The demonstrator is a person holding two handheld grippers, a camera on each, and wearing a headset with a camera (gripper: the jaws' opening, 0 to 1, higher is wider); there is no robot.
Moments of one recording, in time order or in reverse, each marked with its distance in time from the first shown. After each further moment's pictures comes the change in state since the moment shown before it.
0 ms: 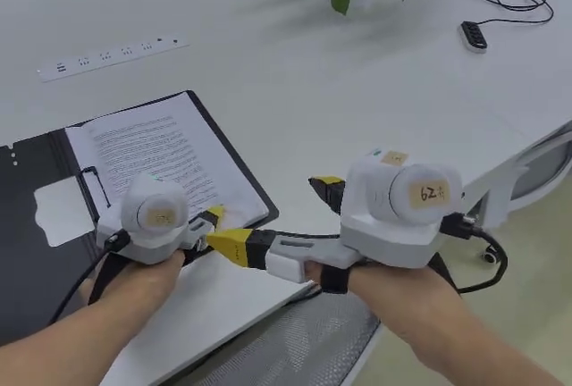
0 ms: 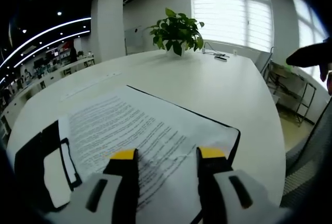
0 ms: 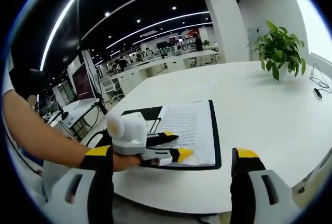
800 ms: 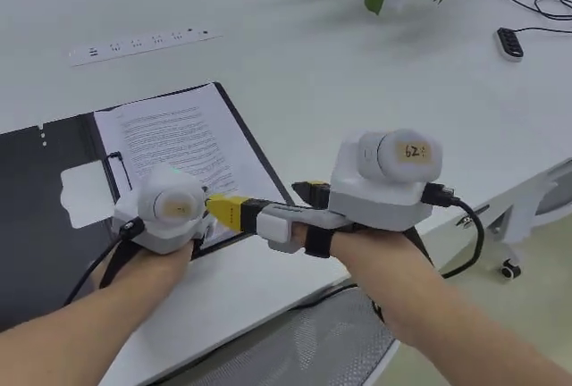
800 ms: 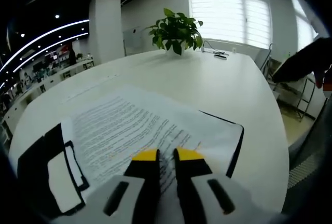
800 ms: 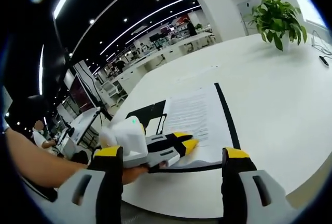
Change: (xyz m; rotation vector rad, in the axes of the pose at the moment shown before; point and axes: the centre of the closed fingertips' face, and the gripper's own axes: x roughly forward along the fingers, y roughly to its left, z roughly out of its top) left arm -0.002 0.008 0.000 0.040 0.002 0.000; right arm 0.042 0.006 -0.008 0.228 0.097 0.053
